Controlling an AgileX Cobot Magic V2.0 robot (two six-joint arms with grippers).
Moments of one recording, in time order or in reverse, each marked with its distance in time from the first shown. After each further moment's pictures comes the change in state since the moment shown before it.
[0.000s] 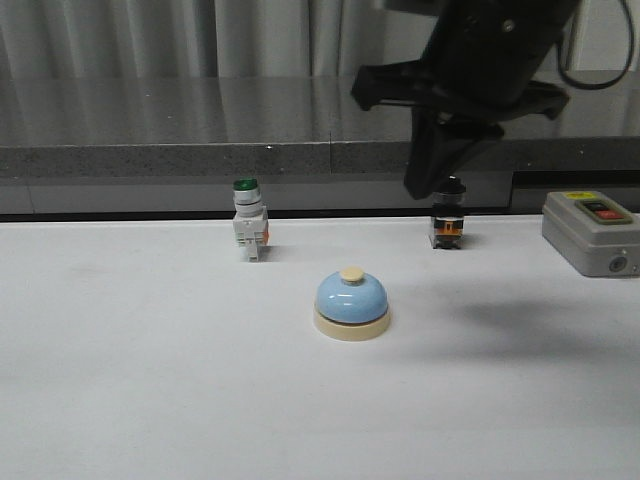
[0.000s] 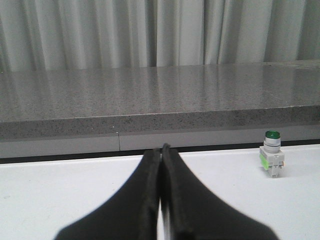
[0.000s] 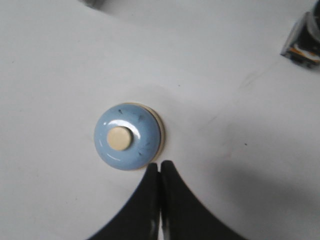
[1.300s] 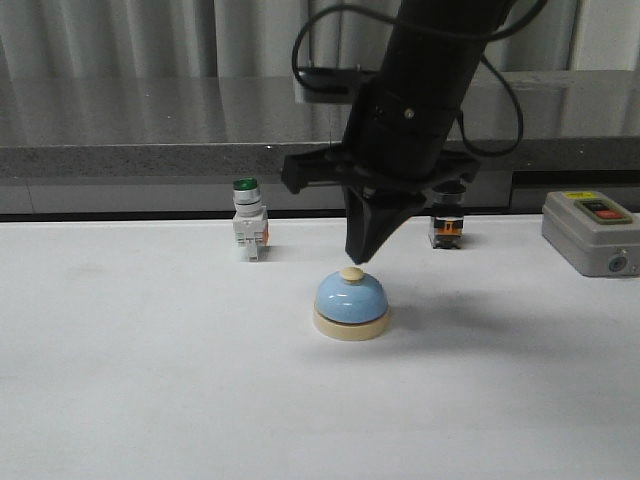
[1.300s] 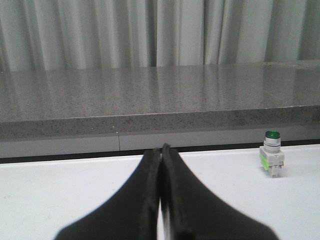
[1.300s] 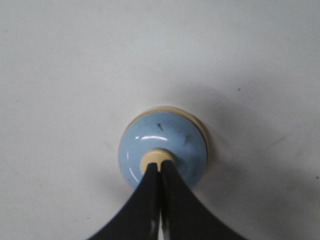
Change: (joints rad) left arm 0.000 0.000 0.000 0.000 0.000 0.000; right arm 0.082 0.198 -0.134 -0.010 0.054 -0.005
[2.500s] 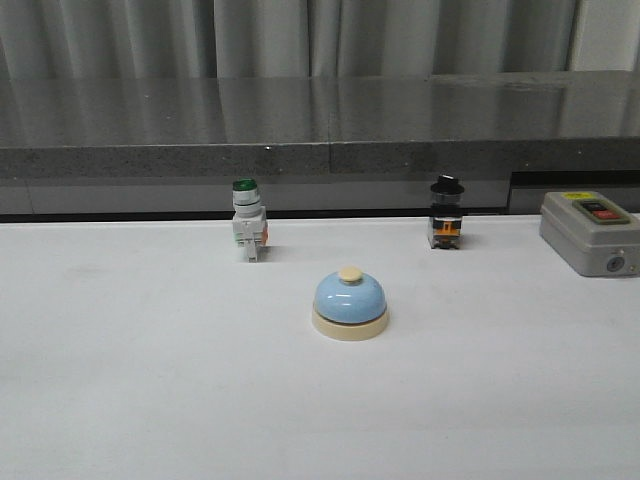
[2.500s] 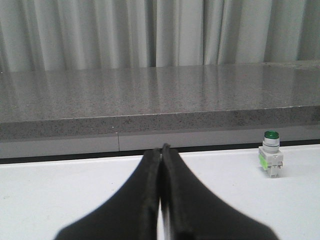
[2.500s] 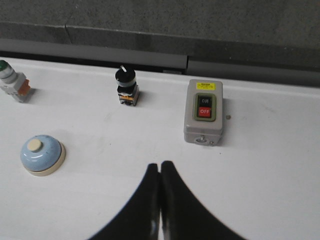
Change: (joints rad) left arm 0.000 0.000 0.000 0.000 0.000 0.000; right arm -0.409 -1.214 0.739 -0.086 -0.230 -0.002
